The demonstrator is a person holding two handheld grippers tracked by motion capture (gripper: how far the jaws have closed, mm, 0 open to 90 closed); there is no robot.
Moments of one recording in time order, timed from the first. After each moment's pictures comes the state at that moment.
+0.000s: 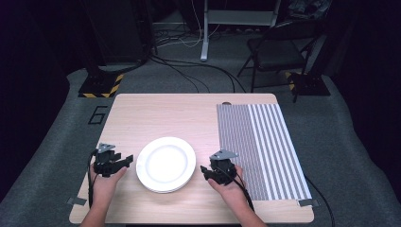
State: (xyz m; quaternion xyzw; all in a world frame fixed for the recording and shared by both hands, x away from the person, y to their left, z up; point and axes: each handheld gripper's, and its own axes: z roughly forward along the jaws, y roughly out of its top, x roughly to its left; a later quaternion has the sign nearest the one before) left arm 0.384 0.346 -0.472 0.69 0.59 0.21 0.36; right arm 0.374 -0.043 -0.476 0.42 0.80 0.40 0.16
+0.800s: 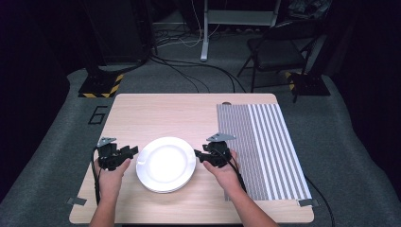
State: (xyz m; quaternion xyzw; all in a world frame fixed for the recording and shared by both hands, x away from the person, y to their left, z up) left arm 0.397 0.329 -0.463 0.66 0.60 0.16 0.43; right arm 0.418 -0.031 -0.458 0.42 0.78 0.45 0.12
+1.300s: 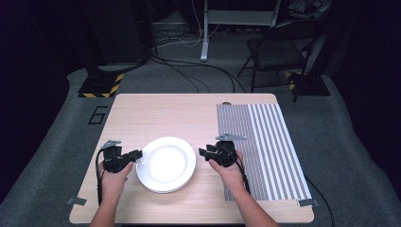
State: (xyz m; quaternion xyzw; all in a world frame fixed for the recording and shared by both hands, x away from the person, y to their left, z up) left arm 0.392 0.325 -0.473 0.66 0.60 0.11 0.44; right arm 0.421 -0.051 -0.467 0.45 0.74 0.49 0.08
